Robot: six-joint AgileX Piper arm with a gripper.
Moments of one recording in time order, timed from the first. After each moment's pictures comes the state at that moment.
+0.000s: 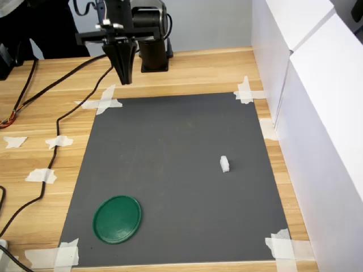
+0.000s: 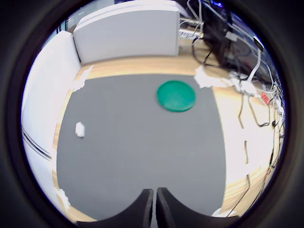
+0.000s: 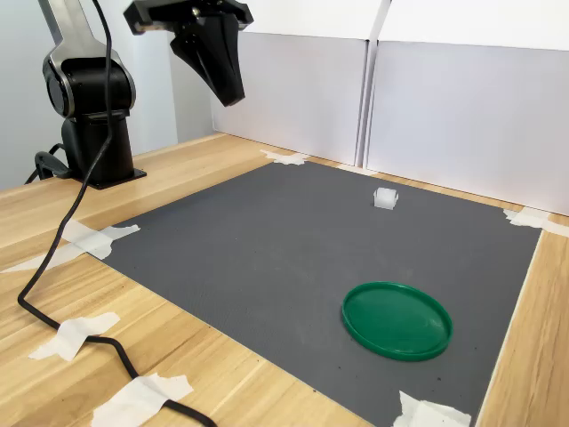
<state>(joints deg) -5.0 64.2 -47.5 11.9 43.4 -17.4</state>
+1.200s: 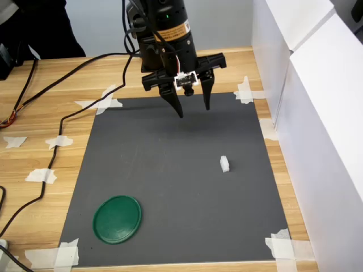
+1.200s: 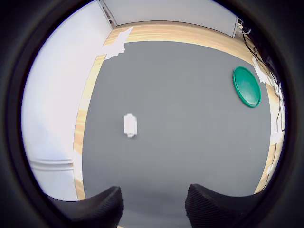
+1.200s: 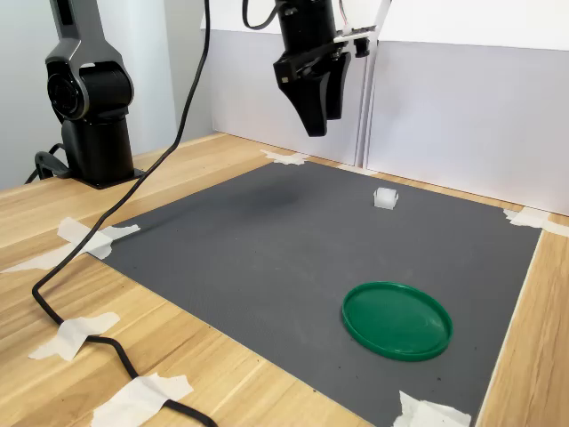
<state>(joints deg) 17.7 88.4 -67.4 6.4 51.2 4.4</state>
